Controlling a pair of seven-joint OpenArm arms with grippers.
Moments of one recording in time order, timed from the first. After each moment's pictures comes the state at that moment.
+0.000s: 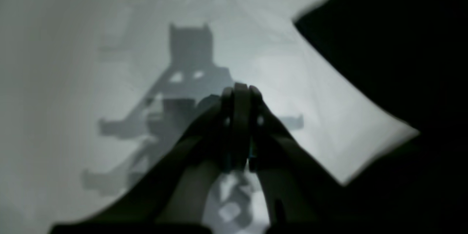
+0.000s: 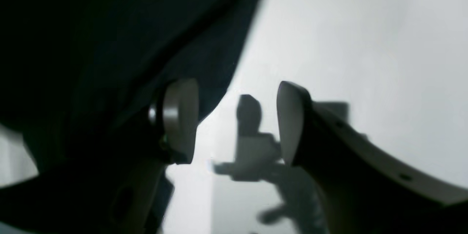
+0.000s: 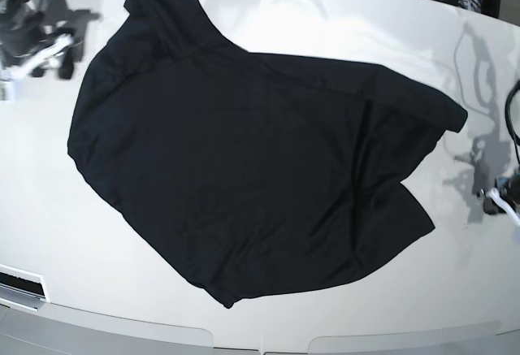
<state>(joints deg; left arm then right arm) -33.4 -42.5 19.0 29.9 -36.5 -30.2 20.3 -30.0 9.7 35.8 107.9 31.4 23.2 -54.5</state>
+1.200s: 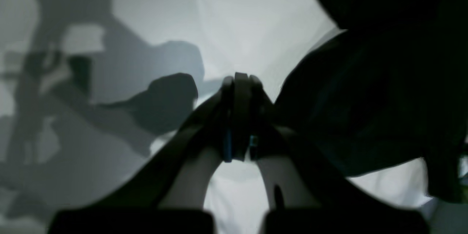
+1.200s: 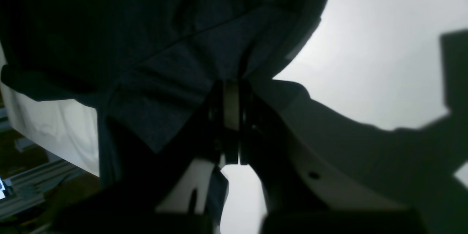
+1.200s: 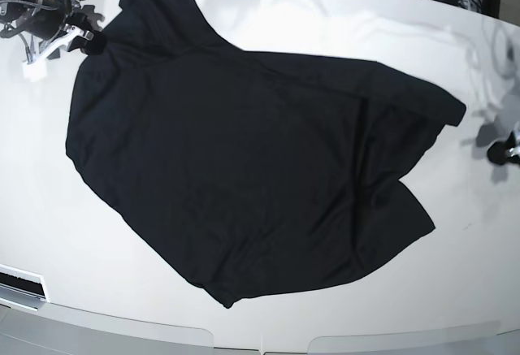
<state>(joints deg) -21.6 -51.8 12.9 30.2 -72.9 -43.7 46.3 -20.9 12.4 36.8 77.8 51.0 40.4 -65.2</state>
